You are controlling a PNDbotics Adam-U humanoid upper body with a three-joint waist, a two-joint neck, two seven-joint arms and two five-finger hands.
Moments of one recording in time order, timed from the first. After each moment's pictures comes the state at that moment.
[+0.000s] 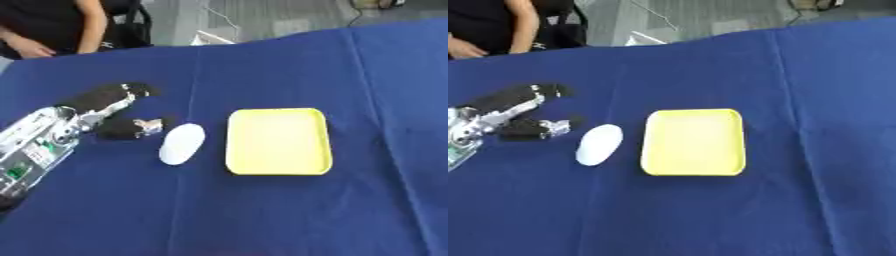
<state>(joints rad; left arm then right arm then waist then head) -0.51 0.86 -0.43 -1.61 -0.47 0.10 -0.28 -0.08 -0.46 -0.28 -1.91 0.15 -0.06 -0.12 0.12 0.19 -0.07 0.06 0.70</state>
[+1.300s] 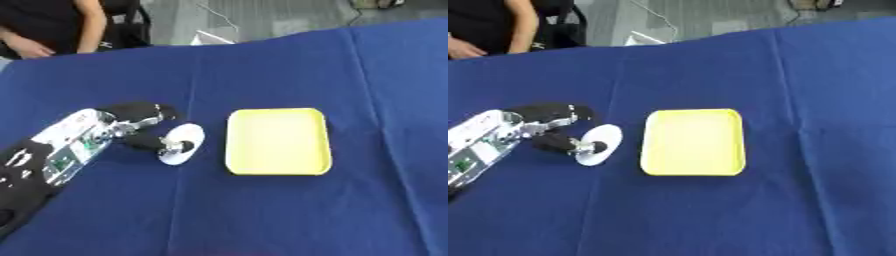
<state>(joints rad) -0.62 0.75 -0.53 -1.39 -0.60 -0.02 -0.42 -0.08 -0.46 -0.28 -1.90 0.14 -0.07 -0.11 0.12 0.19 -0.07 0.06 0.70</state>
